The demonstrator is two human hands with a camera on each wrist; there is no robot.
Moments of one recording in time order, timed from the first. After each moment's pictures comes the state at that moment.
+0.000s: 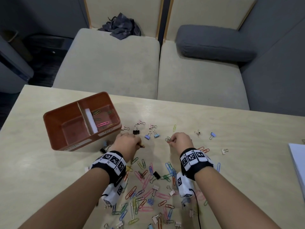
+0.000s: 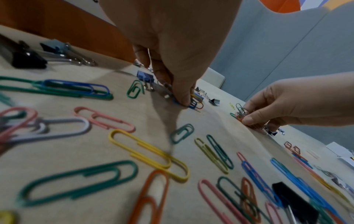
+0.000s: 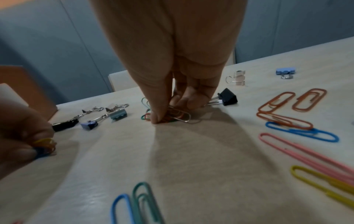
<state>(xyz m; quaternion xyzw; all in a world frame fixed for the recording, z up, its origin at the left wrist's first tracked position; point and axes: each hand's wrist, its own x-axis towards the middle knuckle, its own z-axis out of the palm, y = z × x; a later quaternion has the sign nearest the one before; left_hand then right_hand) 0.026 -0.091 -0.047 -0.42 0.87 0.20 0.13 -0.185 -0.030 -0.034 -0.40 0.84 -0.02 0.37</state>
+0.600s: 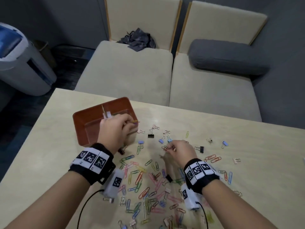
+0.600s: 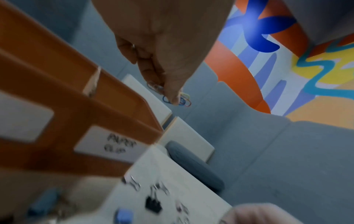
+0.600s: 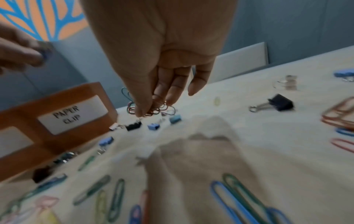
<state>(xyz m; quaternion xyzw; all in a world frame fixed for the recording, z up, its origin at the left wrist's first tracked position) 0.097 -0.117 0.046 -0.55 0.79 0.19 -0.19 -0.129 -0.017 -0.007 -0.55 0.78 -0.05 0.31</state>
